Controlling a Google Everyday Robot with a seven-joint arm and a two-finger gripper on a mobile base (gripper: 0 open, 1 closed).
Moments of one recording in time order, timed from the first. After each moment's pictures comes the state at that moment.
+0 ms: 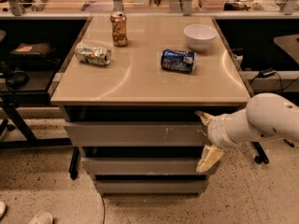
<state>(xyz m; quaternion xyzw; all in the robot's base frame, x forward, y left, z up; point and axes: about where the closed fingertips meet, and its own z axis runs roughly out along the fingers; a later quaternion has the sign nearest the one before) 0.509 -0.164 0.674 -0.67 0.68 0.06 0.30</state>
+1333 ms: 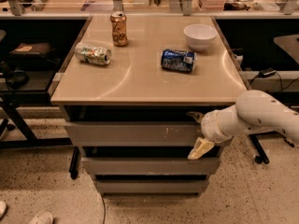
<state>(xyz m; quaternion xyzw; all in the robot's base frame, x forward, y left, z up) 0.551 -0.153 0.643 -0.68 0.65 0.09 0.32</state>
